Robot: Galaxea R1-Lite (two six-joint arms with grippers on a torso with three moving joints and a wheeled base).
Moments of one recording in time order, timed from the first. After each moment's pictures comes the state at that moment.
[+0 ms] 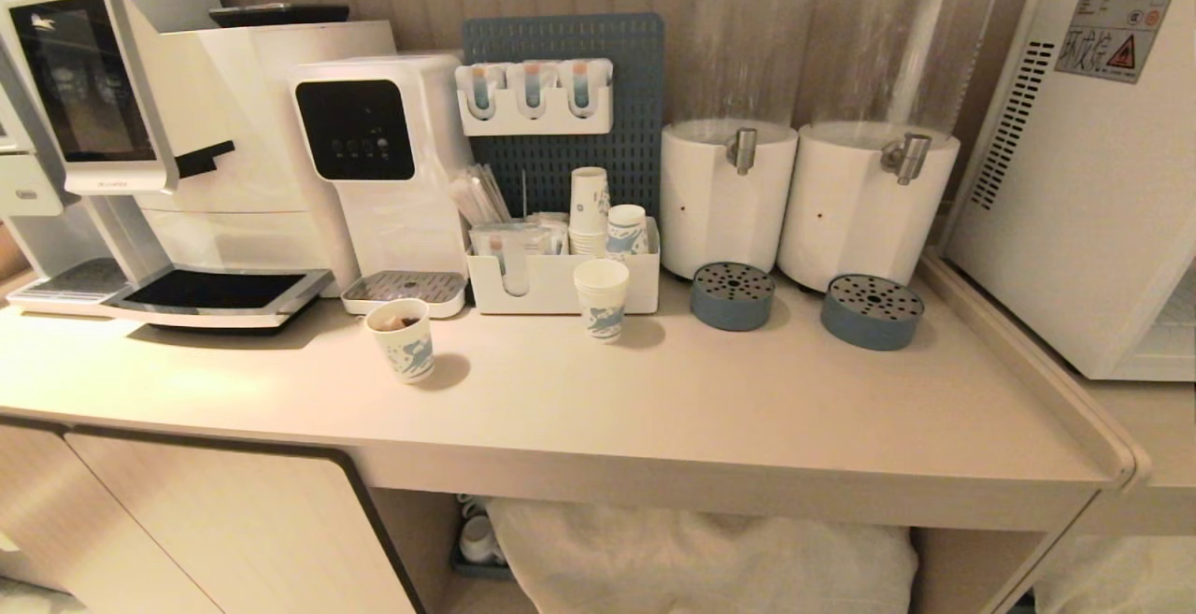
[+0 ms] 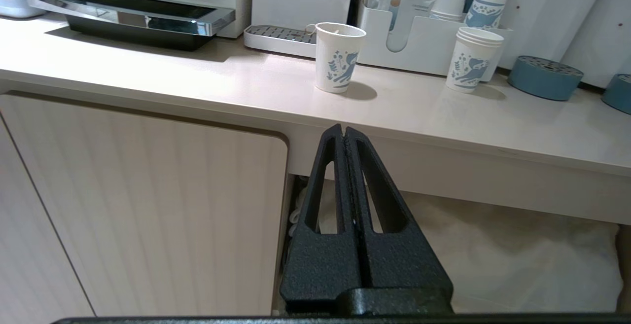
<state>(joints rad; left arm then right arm) 0.00 0.00 0.00 -0.13 -0.01 -0.16 0.01 0.00 0.00 0.00 0.01 -0.01</state>
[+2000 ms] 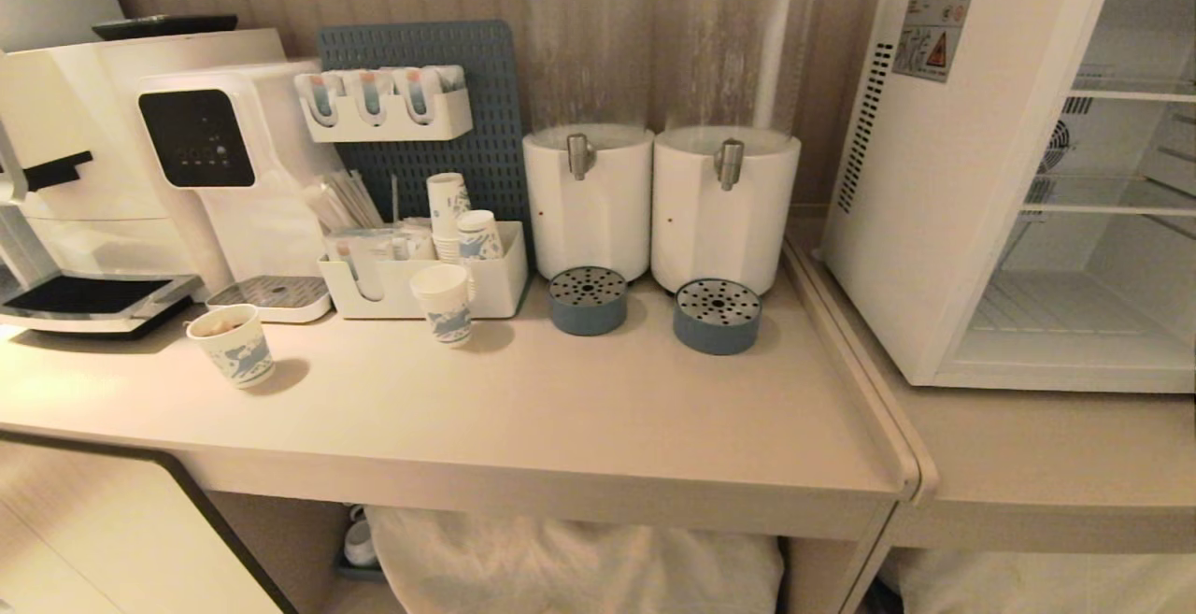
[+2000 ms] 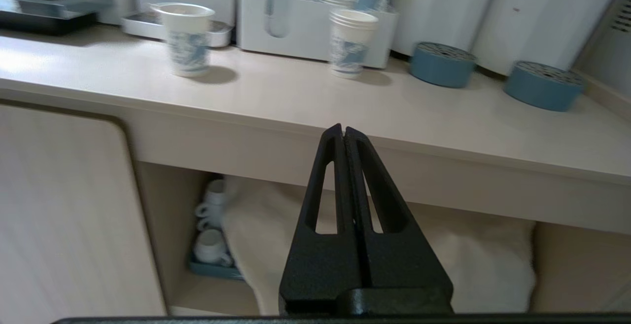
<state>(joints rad) 0.00 0.00 0.00 -0.13 -0.01 -0.16 0.01 0.00 -0.01 0.01 0.01 -0.01</state>
